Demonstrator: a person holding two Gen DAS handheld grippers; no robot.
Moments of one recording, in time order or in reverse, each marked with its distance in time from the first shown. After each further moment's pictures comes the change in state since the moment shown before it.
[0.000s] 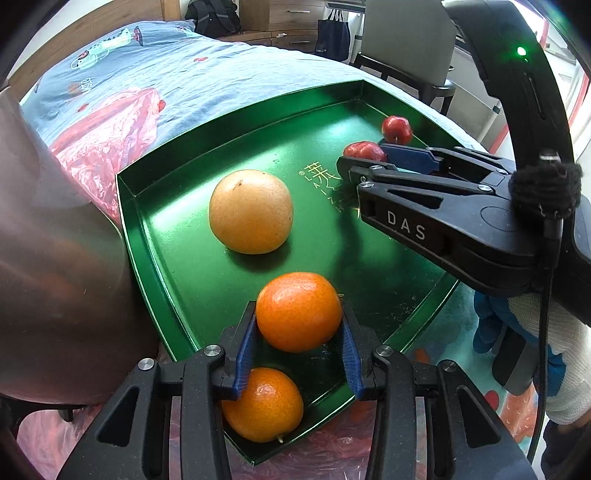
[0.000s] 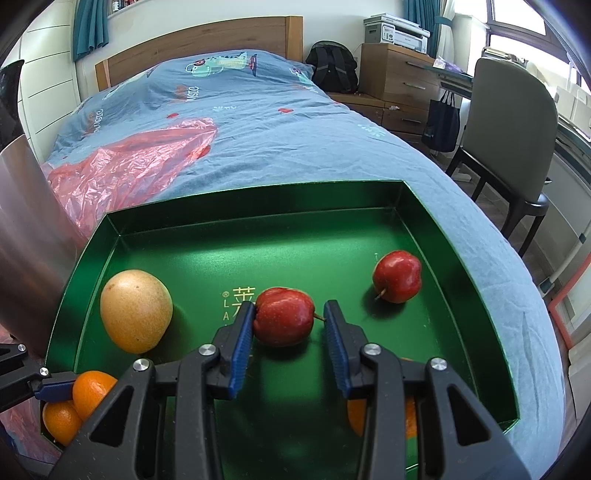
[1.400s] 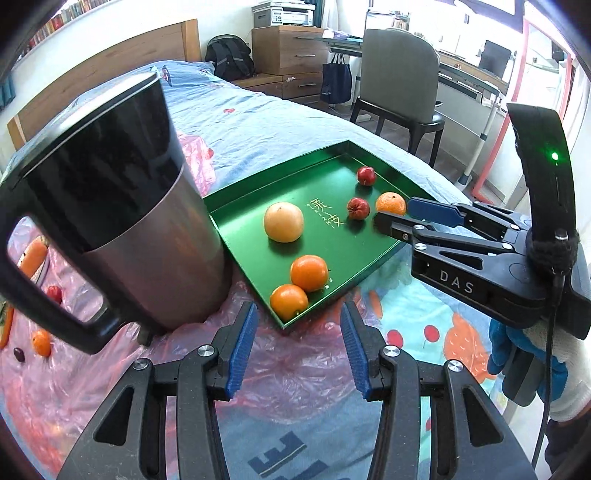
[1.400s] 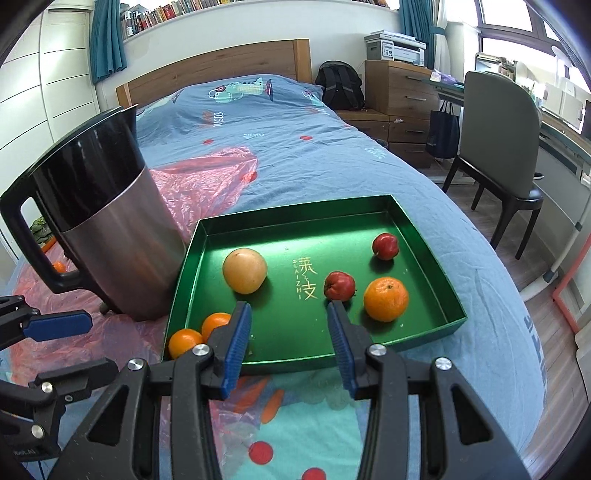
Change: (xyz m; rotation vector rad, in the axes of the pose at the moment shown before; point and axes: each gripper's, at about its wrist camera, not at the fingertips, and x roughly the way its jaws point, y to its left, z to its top) left arm -0.151 0.001 -0.059 -0.008 -0.160 0.047; right arm -0.143 0.032 -0.034 0.041 -0.059 0.077
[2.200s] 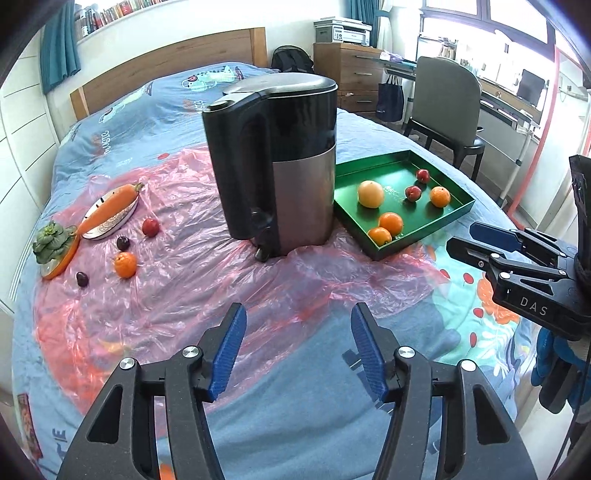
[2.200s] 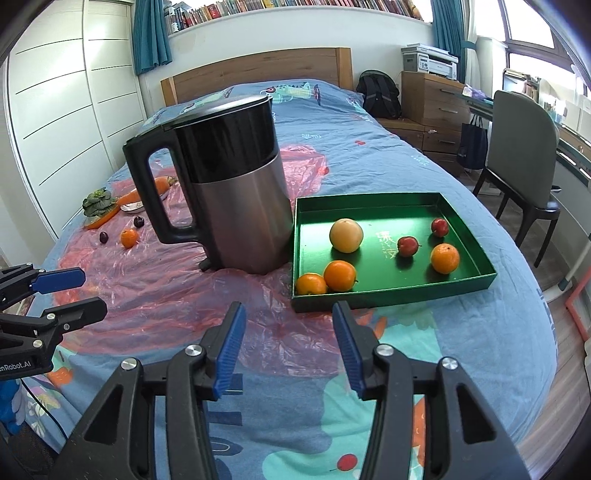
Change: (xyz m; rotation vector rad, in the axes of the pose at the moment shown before) left arm -0.099 0.074 -0.100 -0.126 -0.057 0.151; right arm -0.086 0.103 -0.054 -0.068 -0.010 0.104
